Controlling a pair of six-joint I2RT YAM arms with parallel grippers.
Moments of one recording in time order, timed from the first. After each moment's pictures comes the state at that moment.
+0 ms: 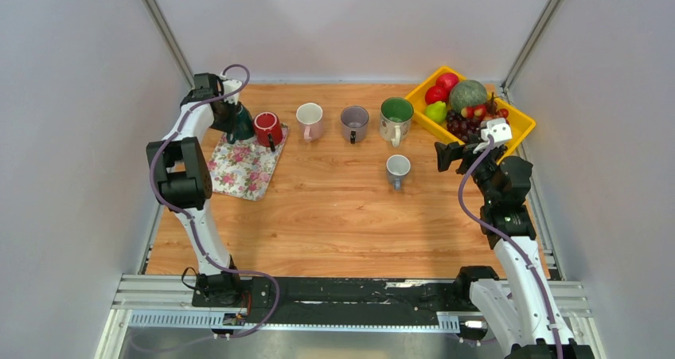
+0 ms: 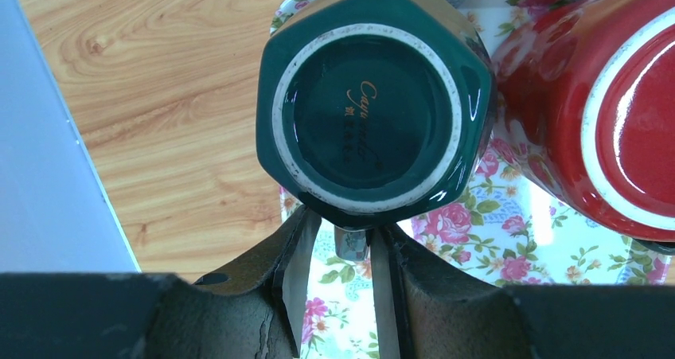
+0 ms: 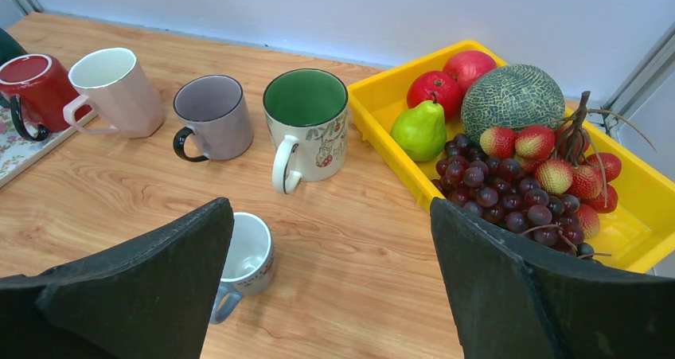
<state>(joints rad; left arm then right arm) 0.14 2.02 1.63 -0.56 0.11 0.39 0.02 0.72 0.61 0.09 -0.26 0.00</state>
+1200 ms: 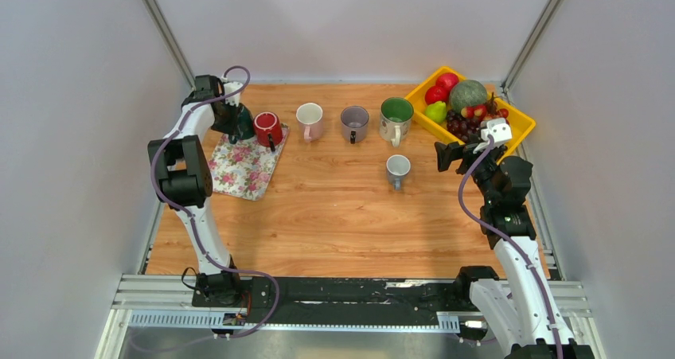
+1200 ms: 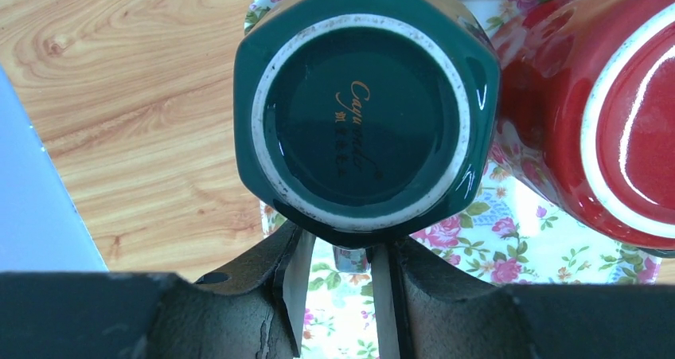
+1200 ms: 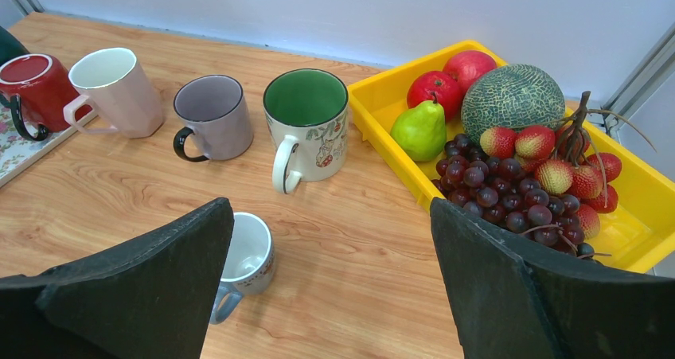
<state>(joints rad) 0.14 2.05 1.63 -0.56 0.15 0.39 0.02 0.72 0.61 0.09 -0.26 0.00</state>
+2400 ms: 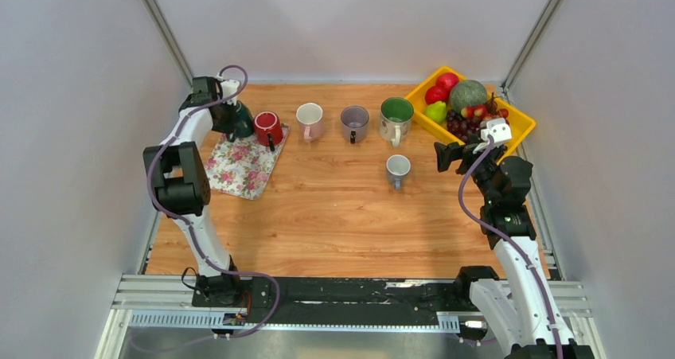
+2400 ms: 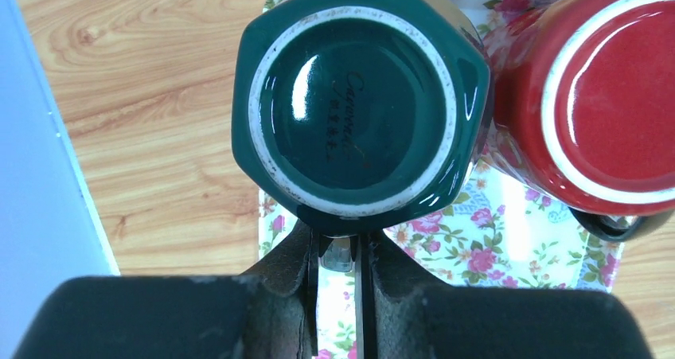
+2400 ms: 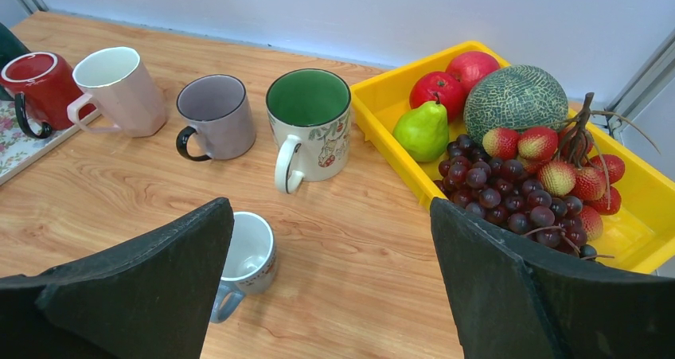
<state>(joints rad) 0.14 1.96 1.53 -0.48 0.15 0.33 0.02 0.72 0.61 0.09 -0.26 0.00</state>
